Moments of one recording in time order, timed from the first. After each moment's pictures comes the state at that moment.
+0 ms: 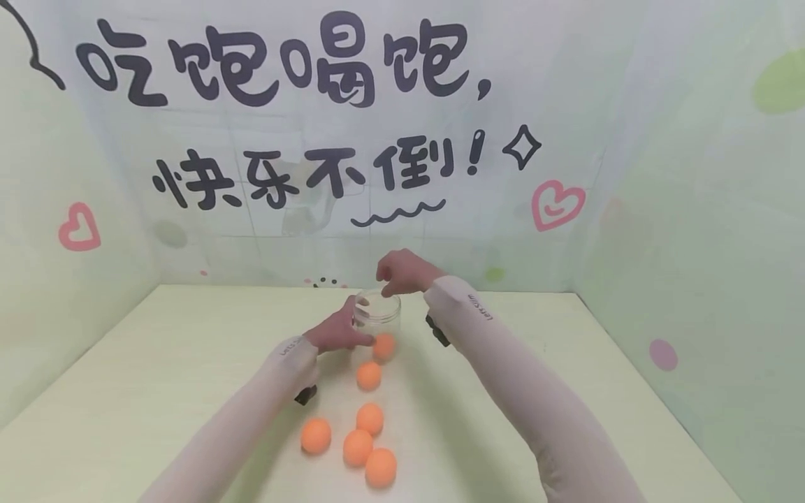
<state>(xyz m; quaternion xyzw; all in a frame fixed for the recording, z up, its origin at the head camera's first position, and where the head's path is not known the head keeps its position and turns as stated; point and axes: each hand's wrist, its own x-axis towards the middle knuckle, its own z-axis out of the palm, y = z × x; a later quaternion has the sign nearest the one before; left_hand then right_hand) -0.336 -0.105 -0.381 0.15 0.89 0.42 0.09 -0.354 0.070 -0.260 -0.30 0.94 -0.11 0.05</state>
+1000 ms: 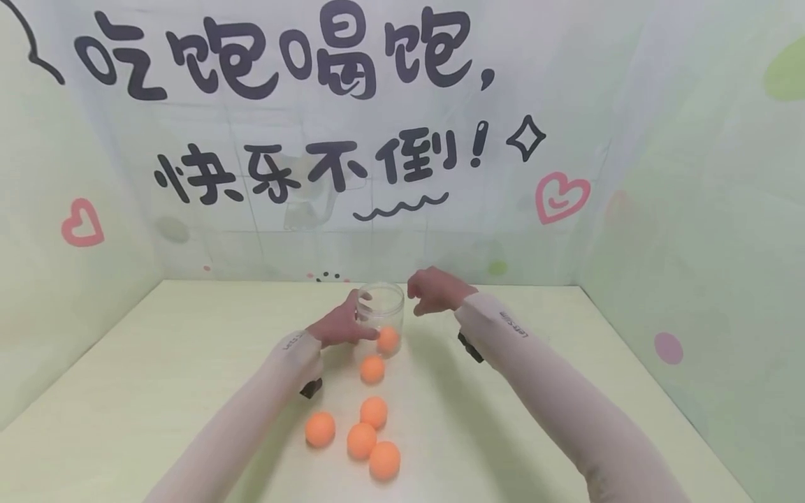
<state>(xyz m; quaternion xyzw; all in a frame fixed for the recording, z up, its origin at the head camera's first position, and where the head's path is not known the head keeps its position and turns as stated) -0.338 -0.104 -0.383 0.12 0.90 0.41 0.10 -0.337 0.111 -0.288 -0.30 0.95 -0.07 0.06</state>
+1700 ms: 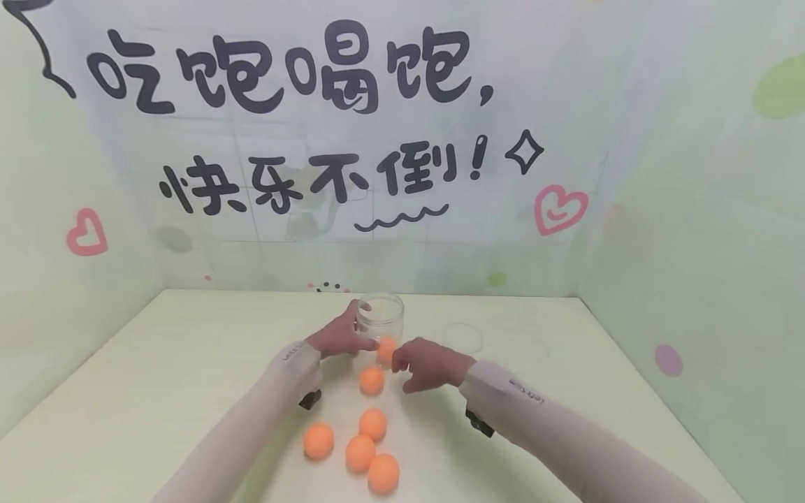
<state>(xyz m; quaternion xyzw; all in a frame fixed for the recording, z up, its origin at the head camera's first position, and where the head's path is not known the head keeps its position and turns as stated) -0.330 -0.106 -0.380 0.13 0.89 0.43 0.11 -0.275 0.107 -0.348 -0.40 0.90 -0.13 0.11</state>
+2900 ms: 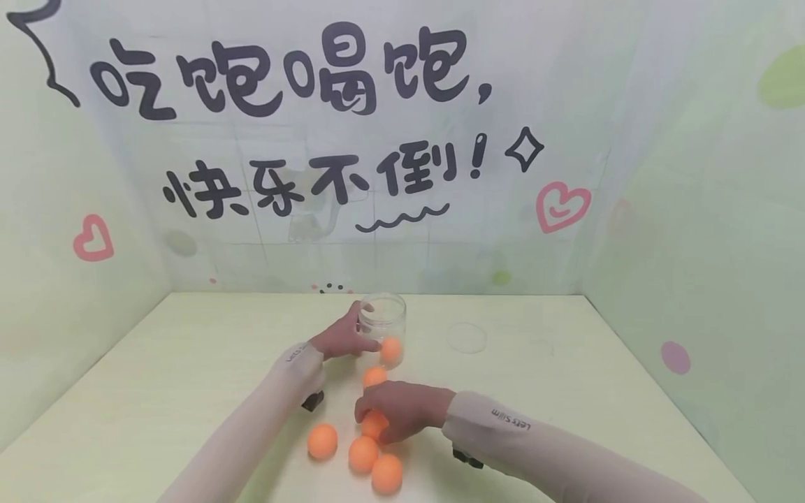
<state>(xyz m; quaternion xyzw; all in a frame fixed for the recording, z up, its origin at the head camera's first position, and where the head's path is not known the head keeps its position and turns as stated) -0.334 -0.105 -0.386 0.13 0.89 0.42 0.10 -0.232 0.073 -0.368 -0.53 0.84 -0.08 0.10</state>
